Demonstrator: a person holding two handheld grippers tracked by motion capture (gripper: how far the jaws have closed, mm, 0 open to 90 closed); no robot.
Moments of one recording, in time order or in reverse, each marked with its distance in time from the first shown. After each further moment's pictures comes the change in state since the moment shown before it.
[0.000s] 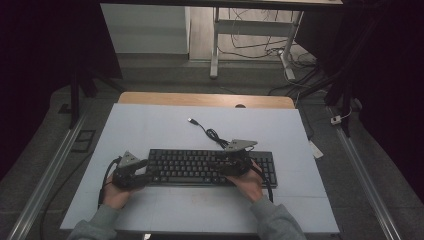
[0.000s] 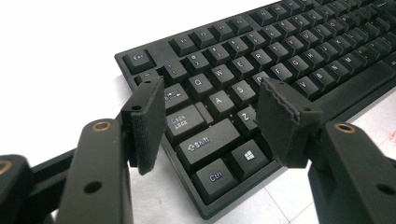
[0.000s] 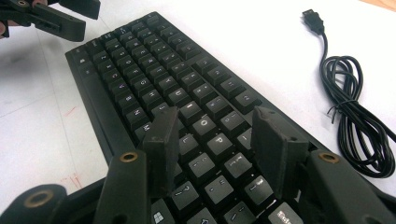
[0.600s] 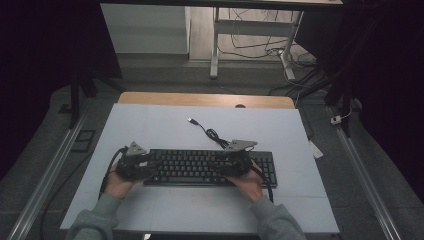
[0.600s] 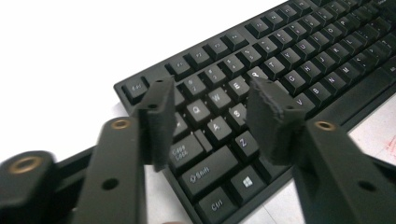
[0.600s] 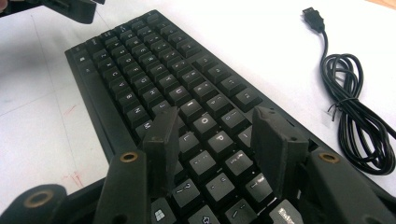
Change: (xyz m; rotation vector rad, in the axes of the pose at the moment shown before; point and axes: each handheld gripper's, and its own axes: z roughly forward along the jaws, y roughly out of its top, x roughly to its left) left arm -0.003 0.037 0.005 0.090 -0.002 0.076; right arm 0.001 -0.001 -0.001 0.007 -0.005 0.002
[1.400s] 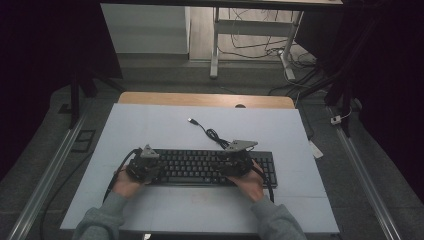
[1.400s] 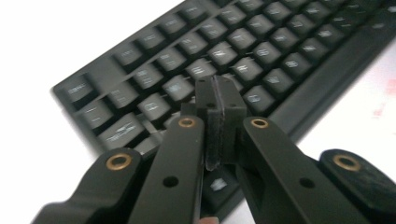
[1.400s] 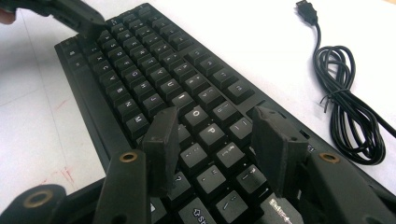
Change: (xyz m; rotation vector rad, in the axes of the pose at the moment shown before) left arm -0.019 0.003 0.019 0.104 -0.101 0.124; right arm -0.003 -0.003 0.000 0.017 -0.022 0.002
